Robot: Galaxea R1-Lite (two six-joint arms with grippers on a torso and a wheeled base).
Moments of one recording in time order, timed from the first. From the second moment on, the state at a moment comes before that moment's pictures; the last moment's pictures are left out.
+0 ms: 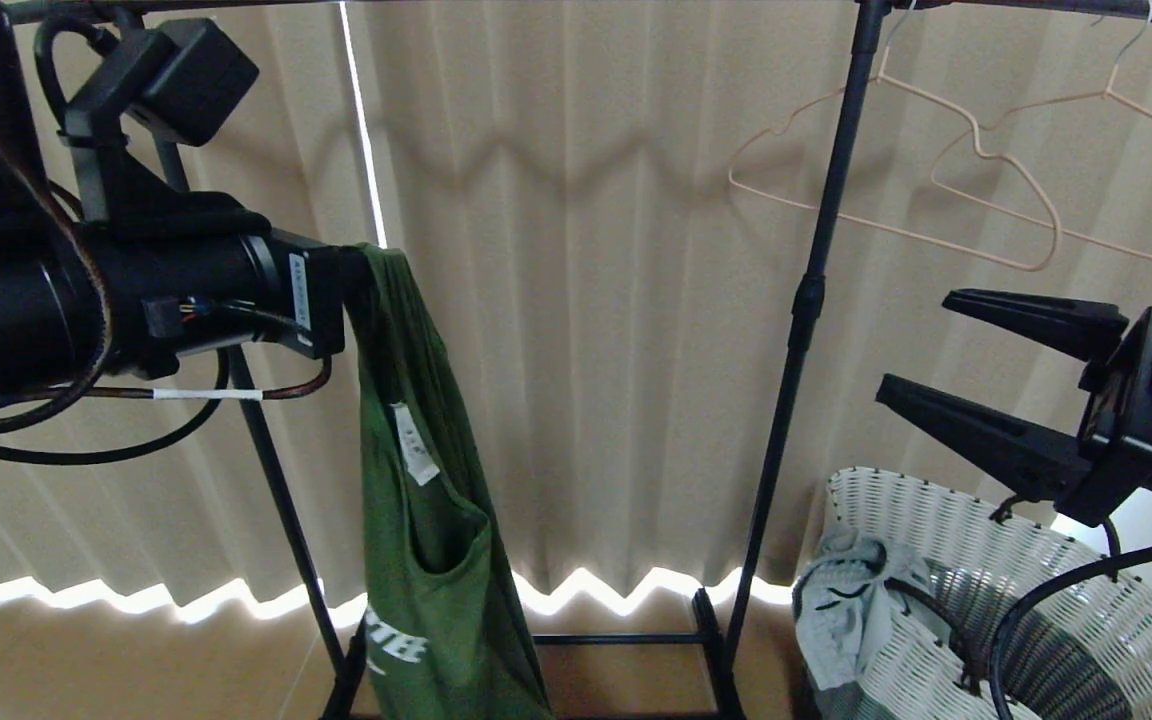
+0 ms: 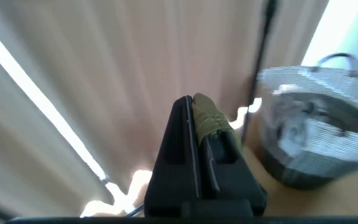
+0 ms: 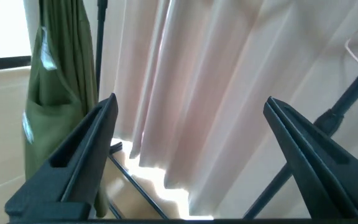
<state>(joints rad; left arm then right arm) -0.44 1.43 -1.11 -0.14 -0.08 0.09 0.35 1.24 -0.58 -0.67 0.39 -0.13</state>
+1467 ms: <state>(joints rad) -0.29 1.21 -0.78 -0.16 -0.06 0.11 0.03 1.20 -0.47 -0.56 -0.02 -0.36</state>
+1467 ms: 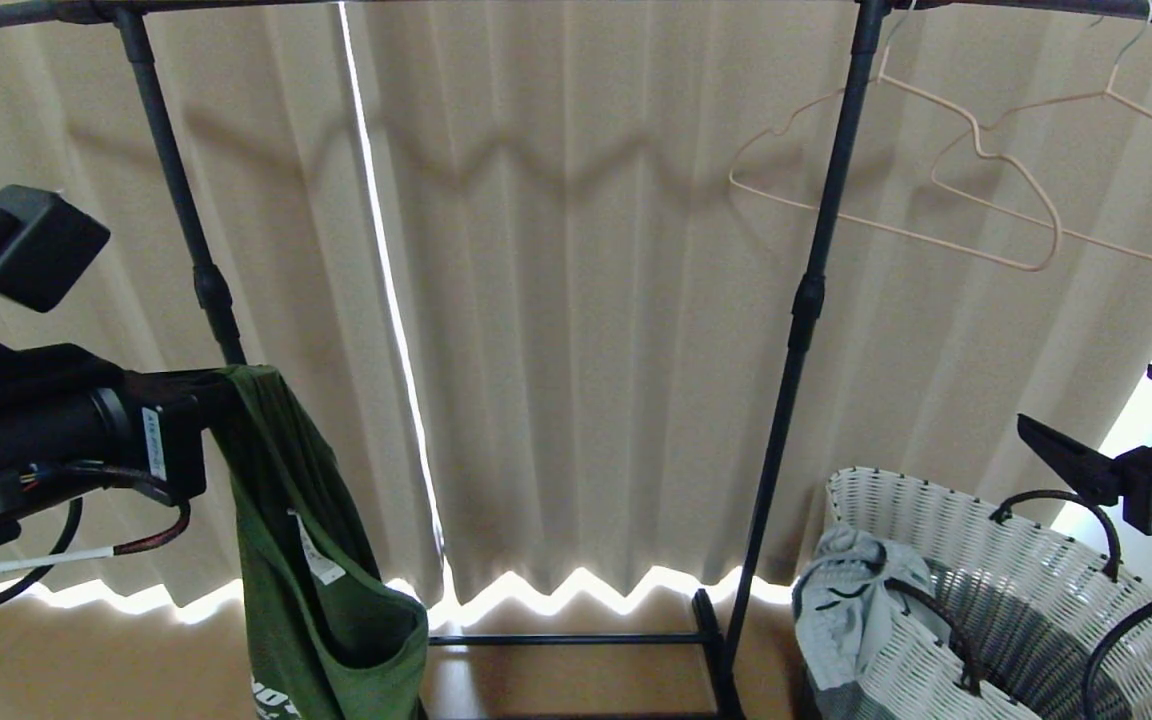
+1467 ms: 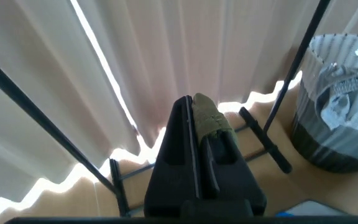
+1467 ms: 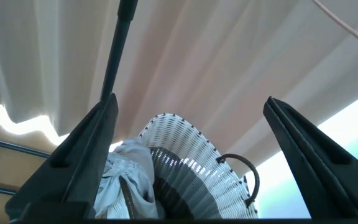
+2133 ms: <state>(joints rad) -0.24 1.20 -0.59 -0.43 -0.07 0.21 0.03 1.19 -0.46 -0.56 -0.02 -0.36</state>
